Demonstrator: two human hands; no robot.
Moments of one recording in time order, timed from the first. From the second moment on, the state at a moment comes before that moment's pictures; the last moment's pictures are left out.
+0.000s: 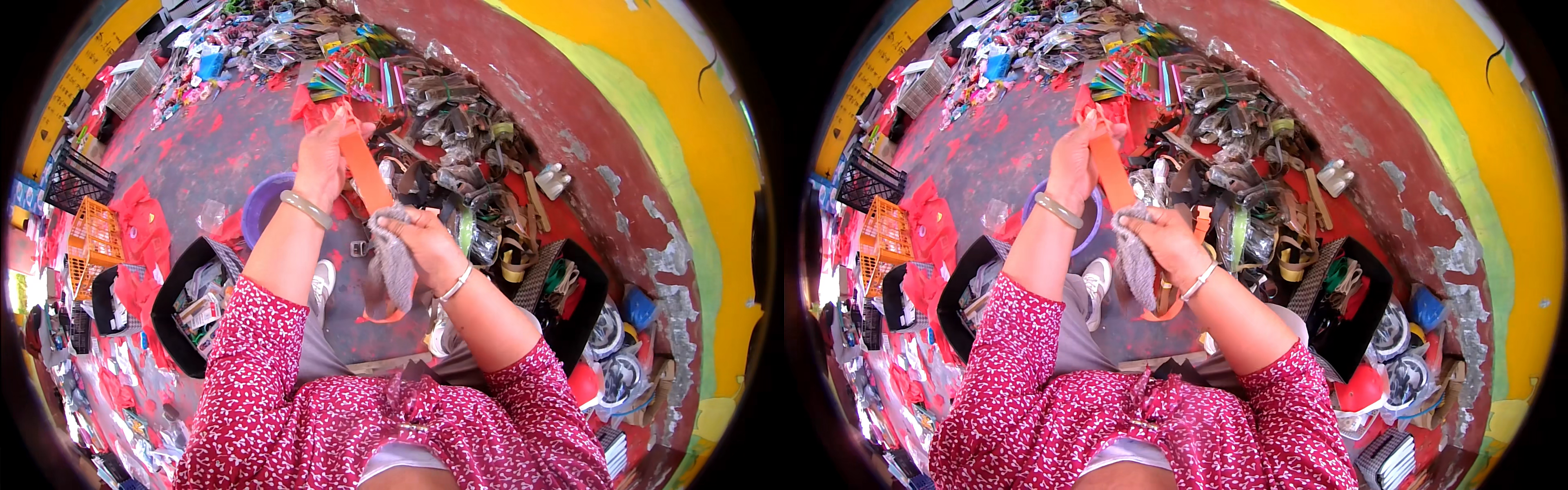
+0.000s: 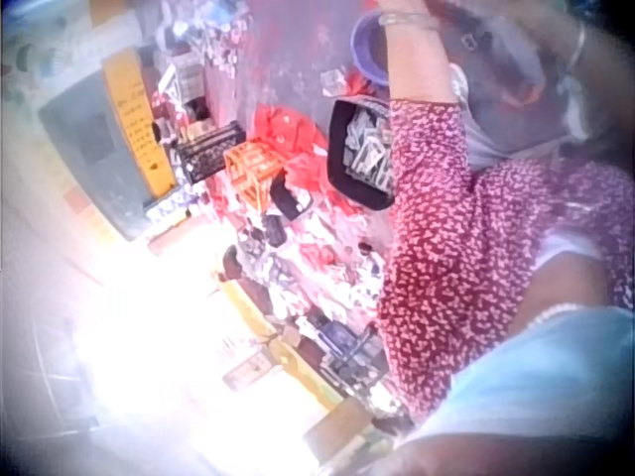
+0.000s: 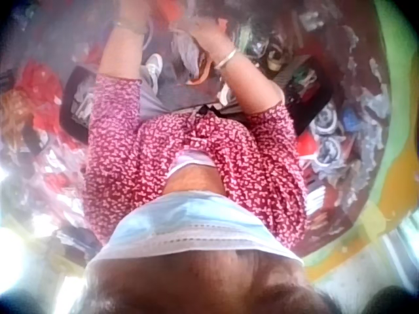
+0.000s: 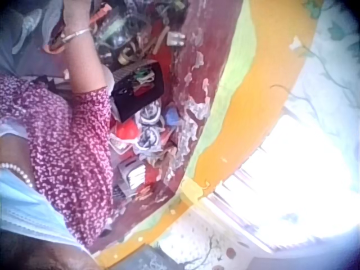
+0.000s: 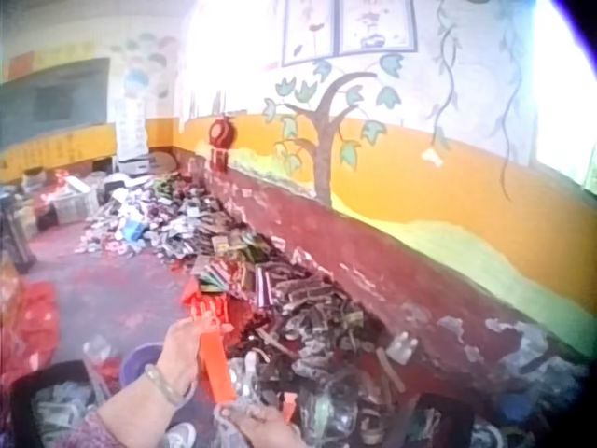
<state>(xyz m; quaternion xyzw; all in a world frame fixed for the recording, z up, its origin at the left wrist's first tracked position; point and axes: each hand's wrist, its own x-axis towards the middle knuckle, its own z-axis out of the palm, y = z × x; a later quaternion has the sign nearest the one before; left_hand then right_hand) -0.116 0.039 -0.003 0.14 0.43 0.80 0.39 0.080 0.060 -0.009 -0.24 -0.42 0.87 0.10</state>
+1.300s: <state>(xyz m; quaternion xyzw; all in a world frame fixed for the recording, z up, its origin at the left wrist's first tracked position) -0.121 0.029 0.018 -0.07 0.39 0.80 0.44 0.051 0.061 -0.010 -0.23 -0.54 0.81 0.03</state>
